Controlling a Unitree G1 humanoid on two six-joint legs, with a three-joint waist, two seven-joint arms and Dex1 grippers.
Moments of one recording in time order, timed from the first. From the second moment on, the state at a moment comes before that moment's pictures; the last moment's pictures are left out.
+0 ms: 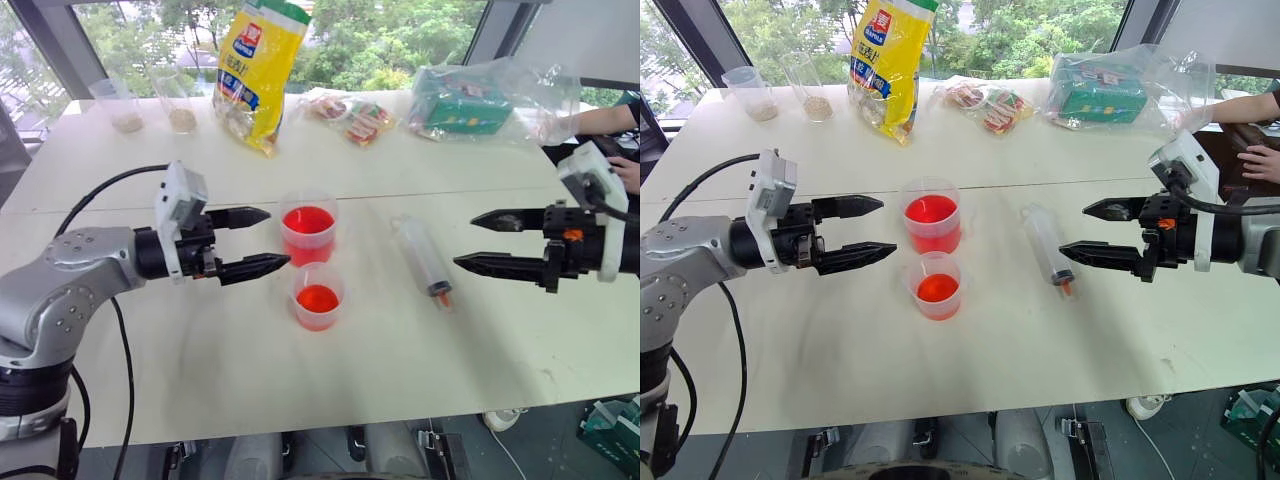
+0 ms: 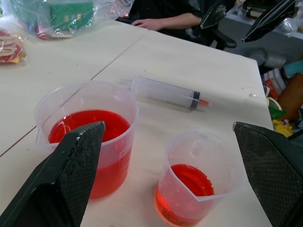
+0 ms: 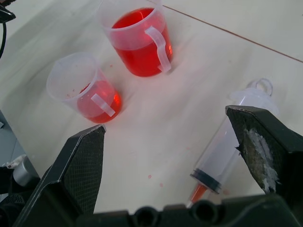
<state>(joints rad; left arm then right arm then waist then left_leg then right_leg) -0.40 0.81 0.18 -0.45 -0.88 0.84 -0.87 -0.37 -1.19 -0.36 -0.40 0.91 1.11 0.96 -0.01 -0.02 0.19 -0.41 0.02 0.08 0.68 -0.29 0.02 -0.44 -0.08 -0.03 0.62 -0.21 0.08</state>
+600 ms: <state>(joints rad) -0.47 0.78 0.14 -0.38 -0.85 0.82 -0.91 -0.34 -1.19 -0.35 -0.40 0.89 1.12 0.86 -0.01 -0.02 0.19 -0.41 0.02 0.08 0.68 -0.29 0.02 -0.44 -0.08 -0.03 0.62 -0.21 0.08</state>
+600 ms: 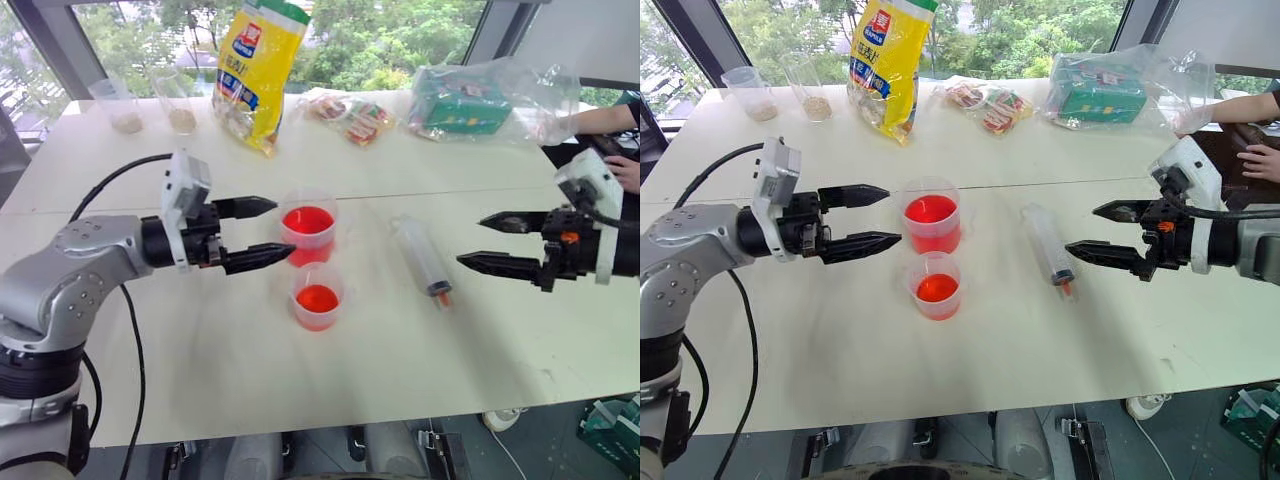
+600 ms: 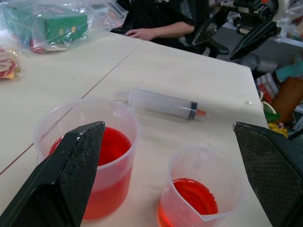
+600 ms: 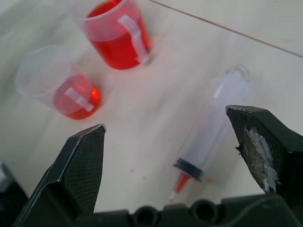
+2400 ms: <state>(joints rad) -0.62 0.79 0.19 -0.17 -0.79 0.72 -0.93 -0.97 -0.53 0.01 0.06 0.40 0.97 0.74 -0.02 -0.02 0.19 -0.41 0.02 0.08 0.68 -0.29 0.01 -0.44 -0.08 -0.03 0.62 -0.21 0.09</state>
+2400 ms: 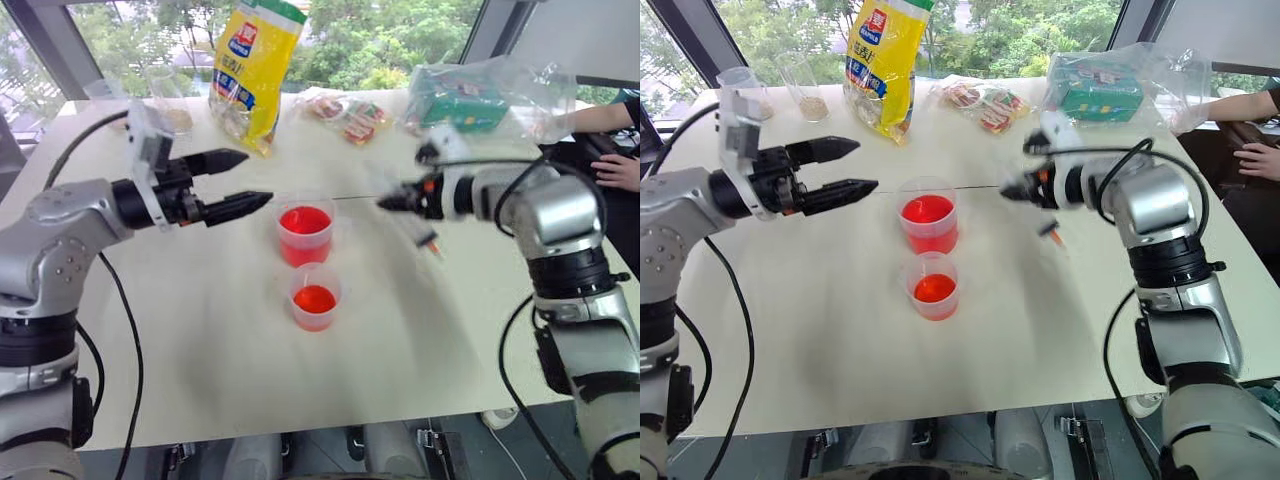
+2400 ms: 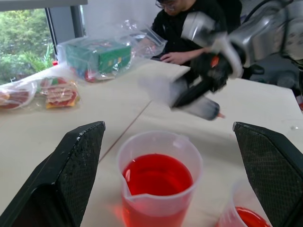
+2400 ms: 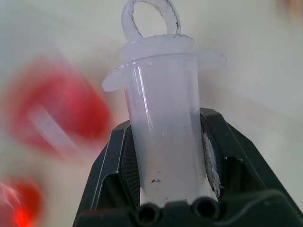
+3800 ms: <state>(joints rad) -0.79 0.63 0.12 -0.13 -0.81 0.79 -0.91 -0.66 -0.03 0.03 0.32 0.34 -0.01 0.75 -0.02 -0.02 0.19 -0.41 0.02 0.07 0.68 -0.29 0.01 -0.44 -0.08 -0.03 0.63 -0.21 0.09</state>
